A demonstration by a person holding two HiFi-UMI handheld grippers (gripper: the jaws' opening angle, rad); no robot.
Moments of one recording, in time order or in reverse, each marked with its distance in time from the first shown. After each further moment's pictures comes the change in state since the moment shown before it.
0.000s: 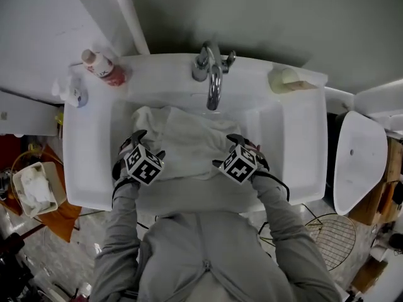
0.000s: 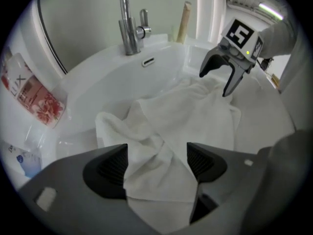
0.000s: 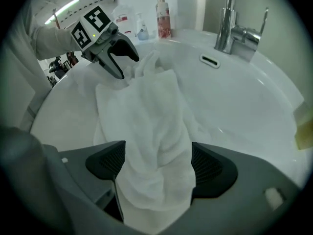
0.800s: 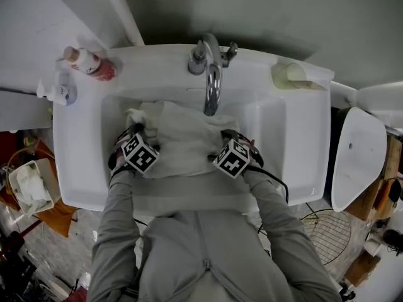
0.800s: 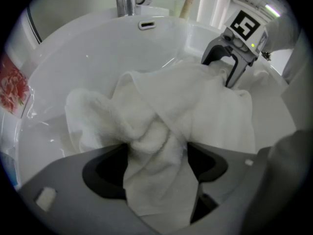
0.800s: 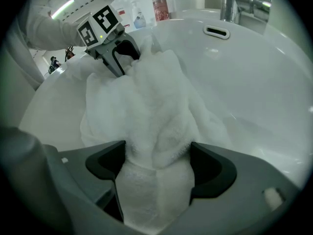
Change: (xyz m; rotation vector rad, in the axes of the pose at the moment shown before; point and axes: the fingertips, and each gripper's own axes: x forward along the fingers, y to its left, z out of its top) left arm 0.059 0.002 -0.023 0.006 0.118 -0.111; right arm 0.045 -0.005 -0.017 0.016 0.058 0.066
